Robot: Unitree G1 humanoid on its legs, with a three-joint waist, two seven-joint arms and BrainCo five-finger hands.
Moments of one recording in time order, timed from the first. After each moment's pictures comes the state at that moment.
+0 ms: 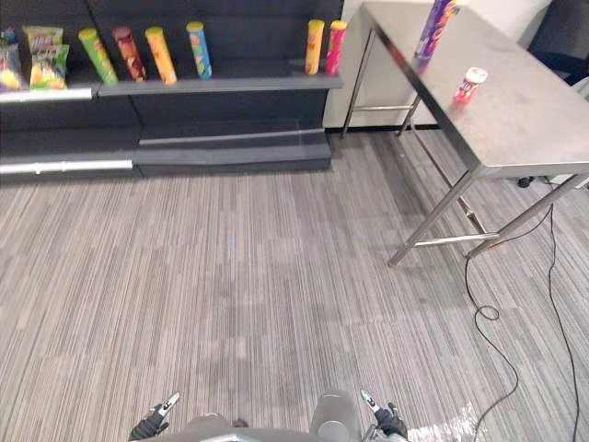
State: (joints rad) left arm 0.12 0.14 0.08 1.25 -0.33 -0.21 -0.06; right arm 0.06 -0.06 -0.39 1.19 0.27 -0.21 0.04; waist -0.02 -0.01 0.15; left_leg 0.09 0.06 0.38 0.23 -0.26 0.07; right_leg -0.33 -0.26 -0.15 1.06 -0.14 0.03
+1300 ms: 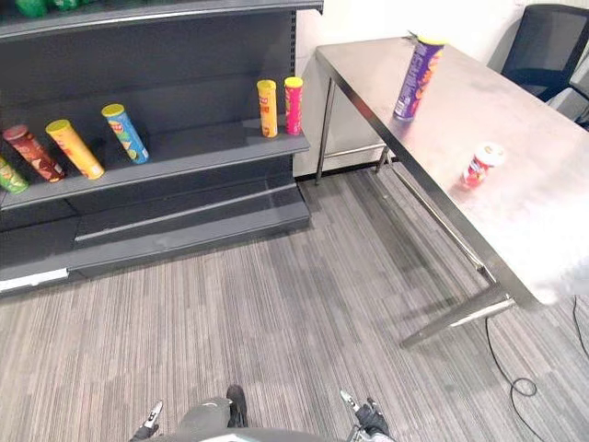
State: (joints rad) left arm 0.15 0.09 0.29 1.24 -0.41 -0.21 -0.11; right arm 0.09 0.00 -0.34 1.19 0.27 -0.21 0.07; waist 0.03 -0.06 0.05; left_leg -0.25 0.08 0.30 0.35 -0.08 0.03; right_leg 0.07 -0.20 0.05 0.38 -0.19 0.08
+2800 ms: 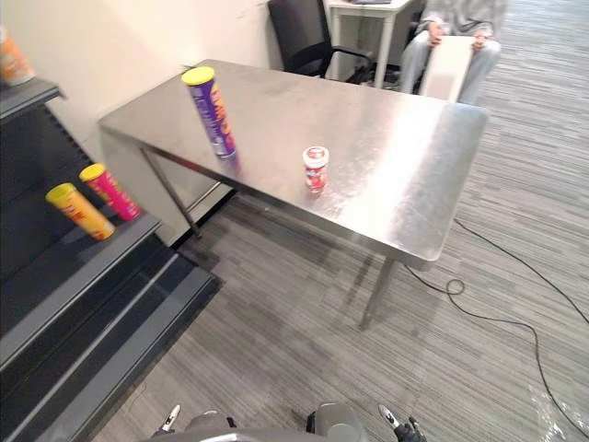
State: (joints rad) left arm 0.17 0.04 0.32 1.21 -0.35 -0.19 -0.09; right arm 0.16 -0.10 -0.40 1.16 0.34 -0.21 0.05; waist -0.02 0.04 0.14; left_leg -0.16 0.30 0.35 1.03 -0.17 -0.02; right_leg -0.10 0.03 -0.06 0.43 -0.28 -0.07
